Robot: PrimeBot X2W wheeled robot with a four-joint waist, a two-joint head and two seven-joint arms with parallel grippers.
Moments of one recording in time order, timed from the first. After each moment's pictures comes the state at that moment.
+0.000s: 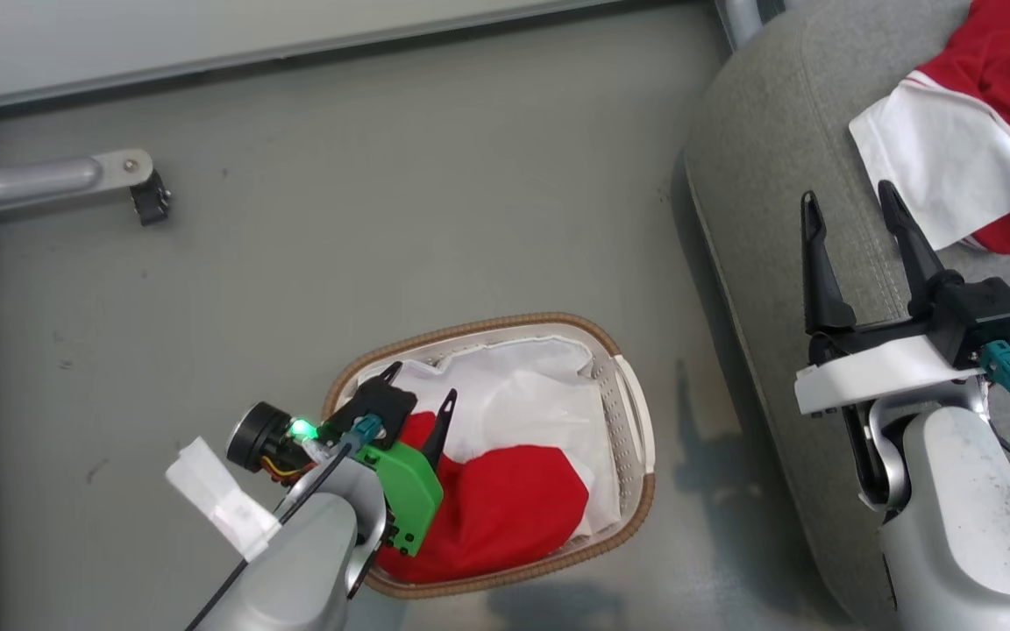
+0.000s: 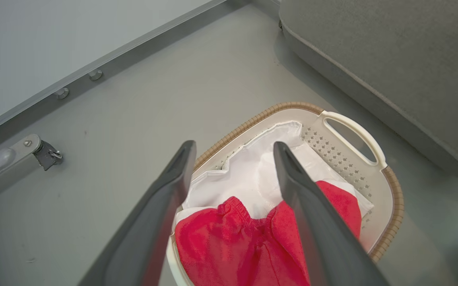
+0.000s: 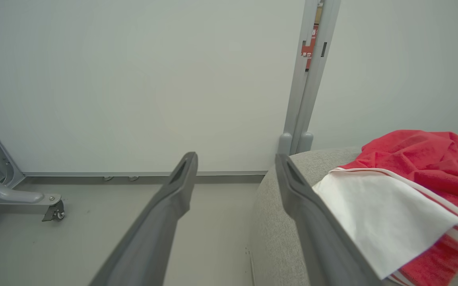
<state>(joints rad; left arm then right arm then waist) -0.52 0.06 -0.53 0.85 -0.13 -0.13 -0.19 -0.37 -0.05 -0.02 0.18 0.07 0.13 -0.26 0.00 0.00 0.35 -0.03</state>
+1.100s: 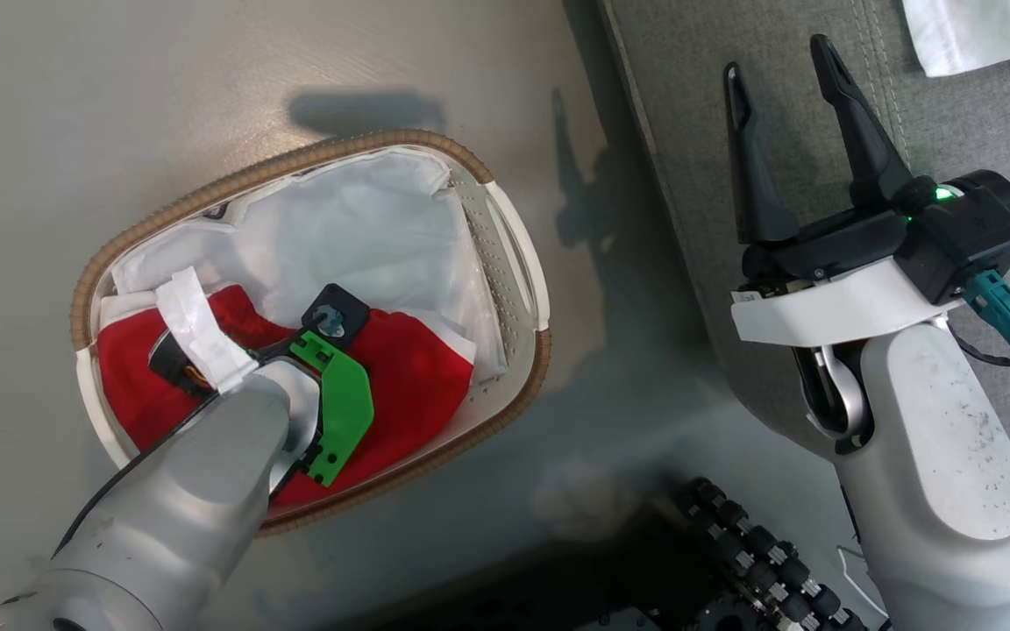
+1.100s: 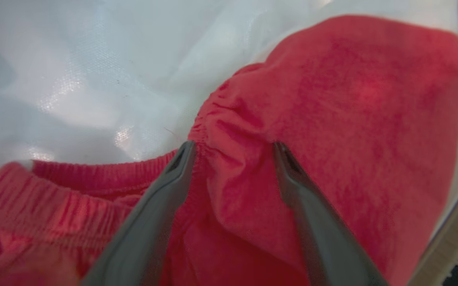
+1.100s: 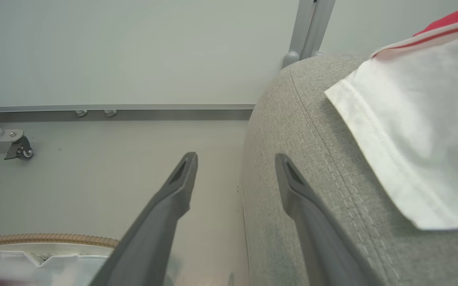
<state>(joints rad) -0.88 0.23 -1.17 1.02 -0.64 -0.13 0.13 -0.53 -0.05 0.15 0.03 0.15 0.13 -0.26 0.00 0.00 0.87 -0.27</state>
